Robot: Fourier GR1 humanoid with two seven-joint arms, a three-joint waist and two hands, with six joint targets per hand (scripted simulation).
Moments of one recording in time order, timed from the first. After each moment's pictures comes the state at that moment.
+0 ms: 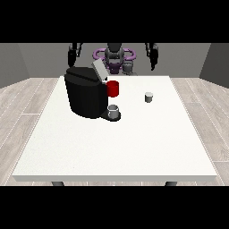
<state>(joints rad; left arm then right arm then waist) -0.02 0.10 -0.04 -1.57 -0.02 -0.01 -0.02 0.00 -0.13 0.01 -1.52 0.02 0.00 0.01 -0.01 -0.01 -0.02</state>
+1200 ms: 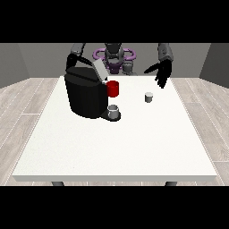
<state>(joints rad) -0.31 0.48 0.05 -1.23 -0.26 -0.23 -0.09 -0.13 -0.05 0.05 -1.54 0.15 -0.14 -0.02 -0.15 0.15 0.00</state>
